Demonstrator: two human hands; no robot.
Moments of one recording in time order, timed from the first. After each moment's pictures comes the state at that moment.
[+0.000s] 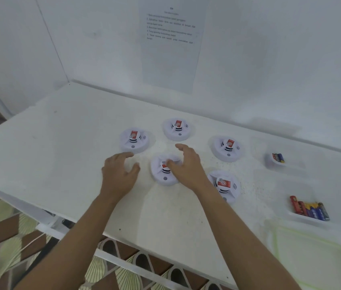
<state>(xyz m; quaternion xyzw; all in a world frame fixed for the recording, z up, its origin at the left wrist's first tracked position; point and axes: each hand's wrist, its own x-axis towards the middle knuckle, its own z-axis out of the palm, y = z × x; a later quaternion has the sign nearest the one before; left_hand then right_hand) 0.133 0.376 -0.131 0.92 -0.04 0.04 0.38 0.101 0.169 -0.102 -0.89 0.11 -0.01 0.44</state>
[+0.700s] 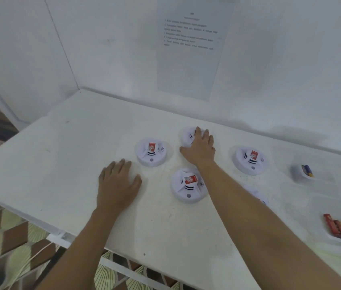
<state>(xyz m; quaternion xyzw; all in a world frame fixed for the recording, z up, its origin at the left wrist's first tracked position) 0.179 0.428 -0.157 0.98 -0.08 0.07 0.18 0.235 0.172 -0.118 -0.94 0.22 0.00 0.24</state>
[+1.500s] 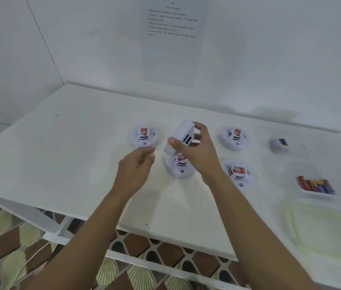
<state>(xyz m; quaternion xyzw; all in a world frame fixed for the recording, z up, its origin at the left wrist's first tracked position) 0.133 0.399 -0.109 0.83 -0.13 -0.04 0.55 0.093 0.213 -0.062 -0.75 0.15 -0.13 0.63</state>
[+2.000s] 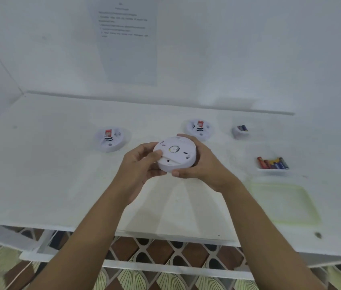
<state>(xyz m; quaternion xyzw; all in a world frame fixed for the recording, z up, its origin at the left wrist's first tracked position) 0.071 0.323 -0.054 0.60 -0.12 -0.26 0.74 0.000 0.134 -0.060 -0.73 0.03 -0.03 0.68</state>
